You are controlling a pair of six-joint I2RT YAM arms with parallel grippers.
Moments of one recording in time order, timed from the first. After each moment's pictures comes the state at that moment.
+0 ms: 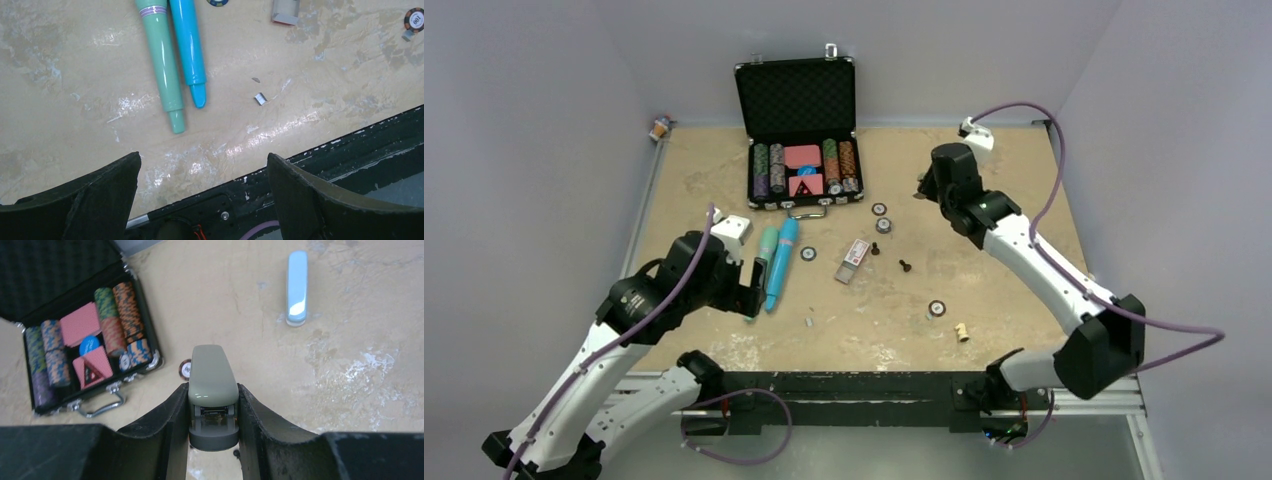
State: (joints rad) left arm -0.61 0.74 1.04 -1.14 -0.12 -0.27; right arm 0.50 1.33 1.19 -0.39 0.49 0.62
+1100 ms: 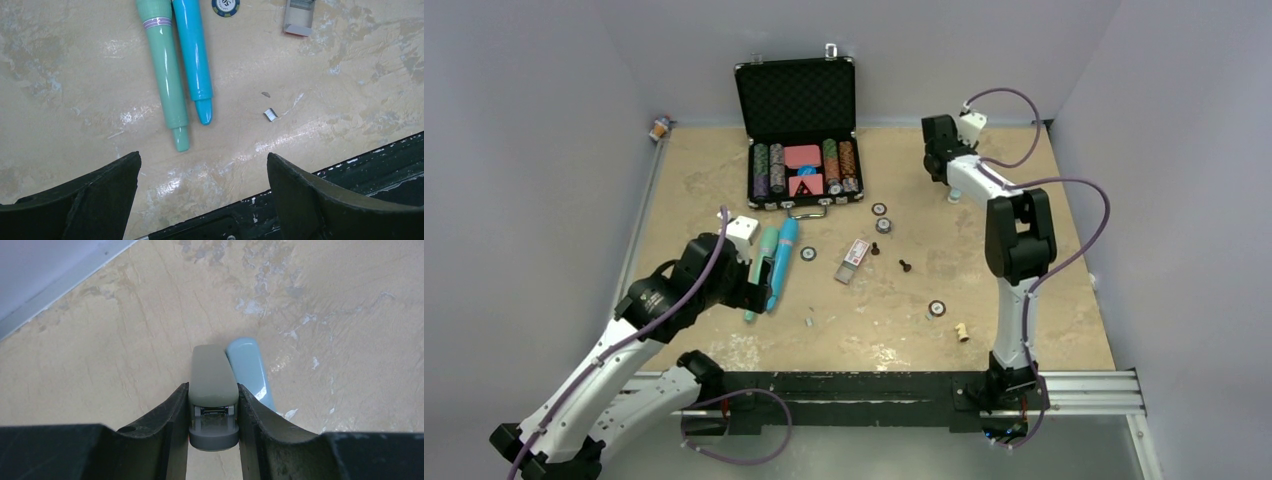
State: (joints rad) left arm -0.61 0.73 0.90 -0.98 -0.16 -0.25; right arm 0.27 2.11 1.66 -0.28 0.73 0.64
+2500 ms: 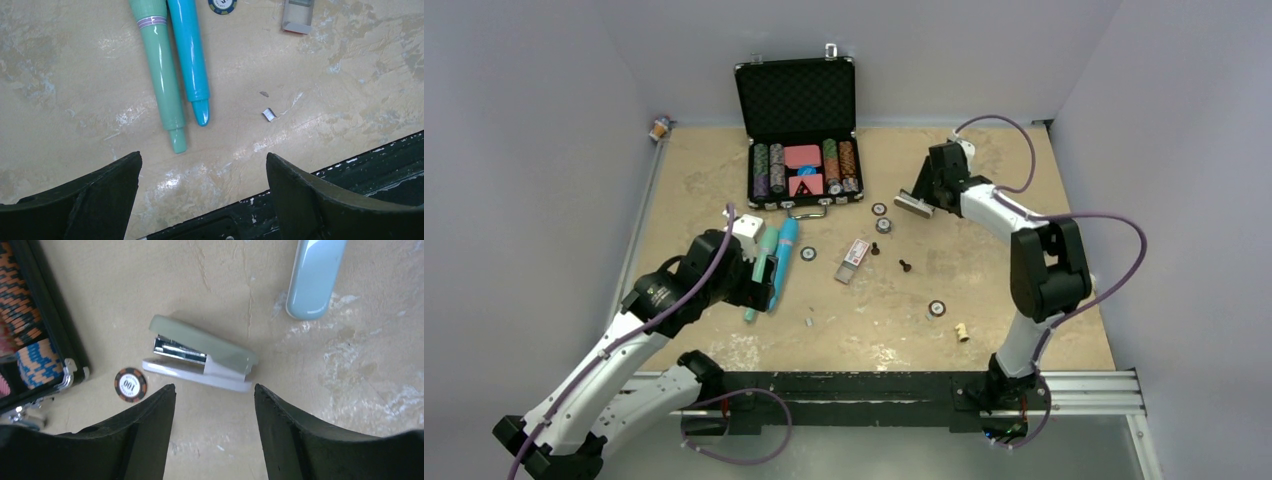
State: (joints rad) left arm -0.61 0.77 0.90 -0.97 -0.14 -0.25; right arm 0.30 1.83 1.28 -0.26 0.26 0.58
